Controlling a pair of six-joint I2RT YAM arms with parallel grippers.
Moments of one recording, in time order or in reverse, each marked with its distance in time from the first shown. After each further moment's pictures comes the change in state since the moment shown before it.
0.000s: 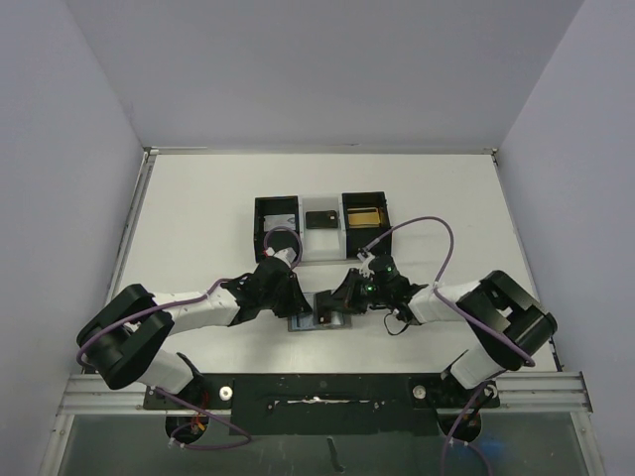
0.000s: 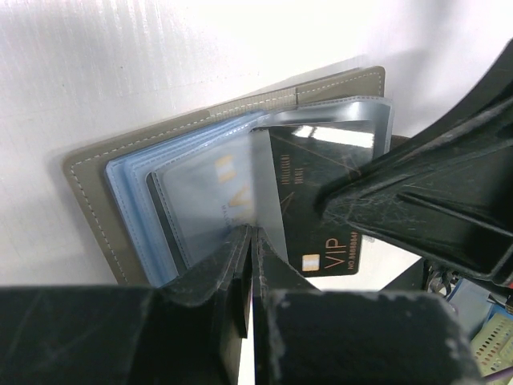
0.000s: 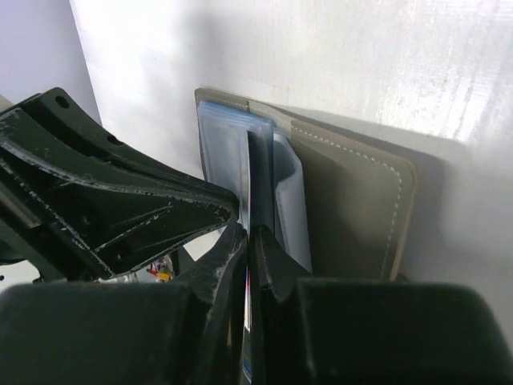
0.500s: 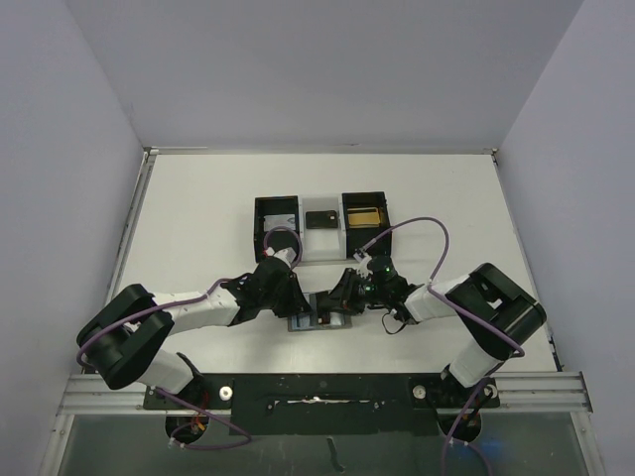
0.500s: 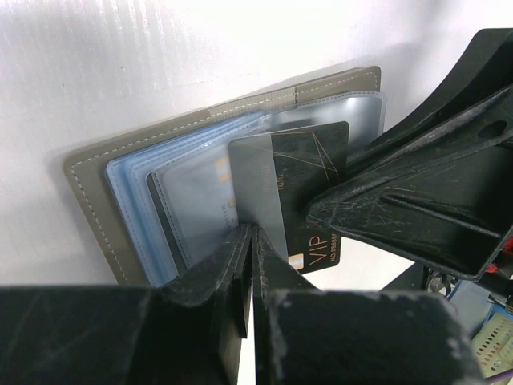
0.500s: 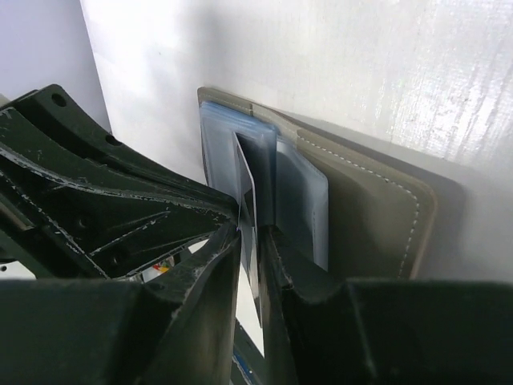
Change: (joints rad) left arm 0.000 0.000 0.000 0.000 0.000 0.000; right arm 0.000 0.039 0.000 0.055 -0.028 -0.006
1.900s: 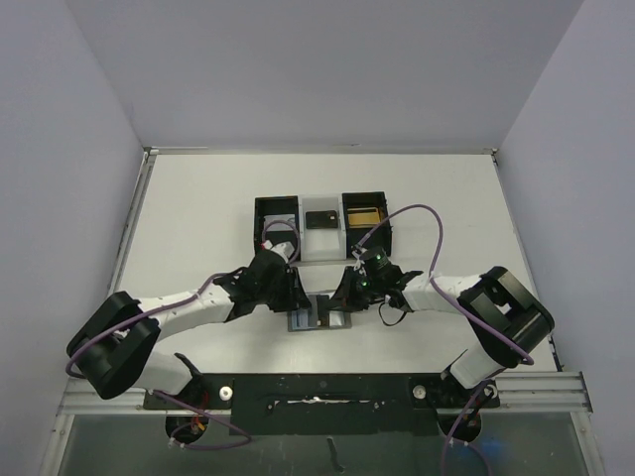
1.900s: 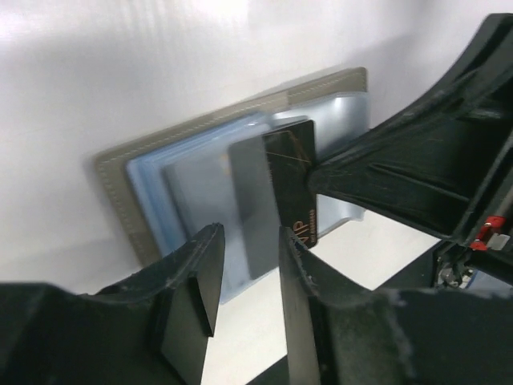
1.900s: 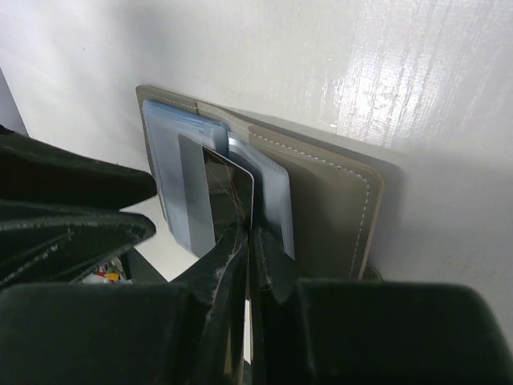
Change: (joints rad) left arm 0.055 -0.076 0.035 -0.121 0.010 0.090; right arm 0.002 -0.050 0.147 -0.413 0.089 -0.169
